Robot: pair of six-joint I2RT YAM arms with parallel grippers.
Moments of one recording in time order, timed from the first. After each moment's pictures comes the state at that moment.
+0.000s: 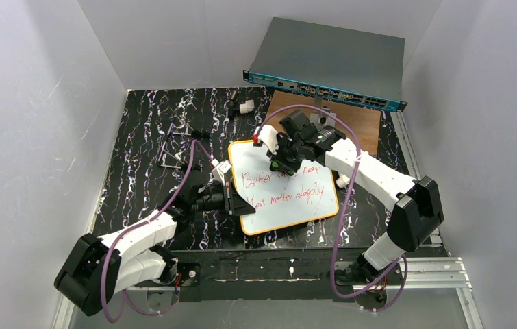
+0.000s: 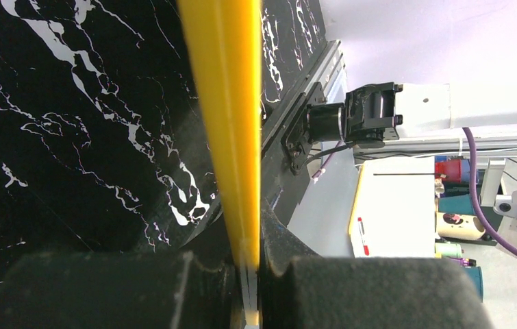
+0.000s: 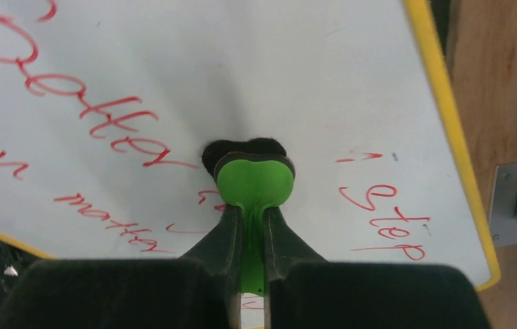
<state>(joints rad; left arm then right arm) -0.58 1.07 0.36 0.27 0.68 -0.81 0.73 1.57 1.37 -0.77 -0.21 -0.53</state>
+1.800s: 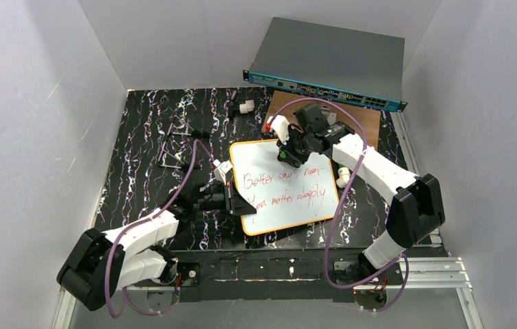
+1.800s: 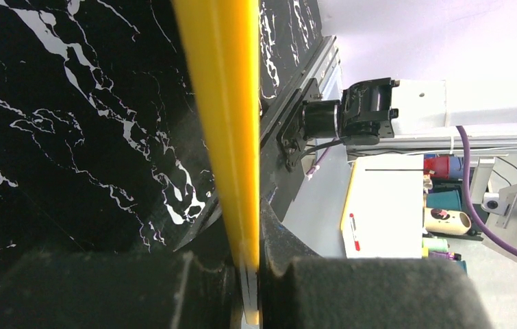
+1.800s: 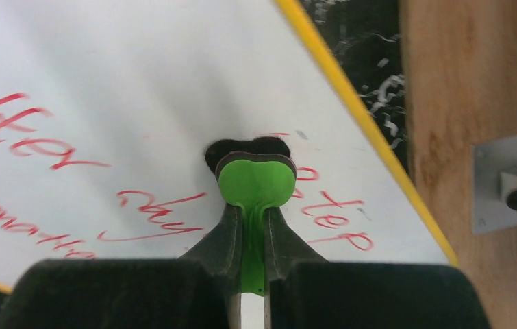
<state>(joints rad) -0.58 1.11 0.36 0.29 0.71 -0.83 0.61 1.59 1.34 -0.66 -0.20 -0.51</state>
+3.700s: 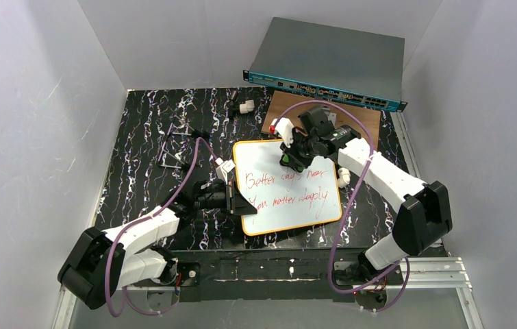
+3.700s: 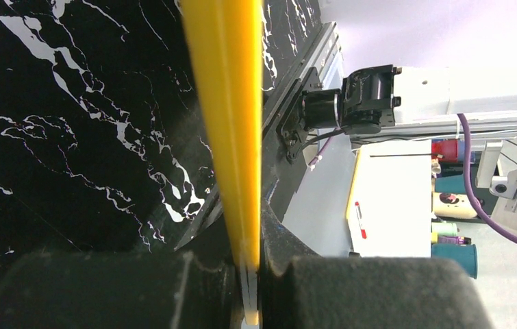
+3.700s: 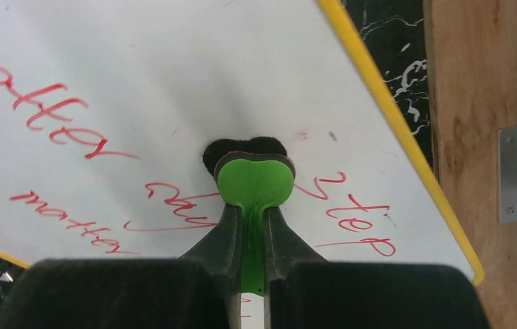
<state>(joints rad) -0.58 1.12 0.39 0.26 0.74 -0.78 0.60 1.52 1.29 -0.70 -0.29 -0.52</state>
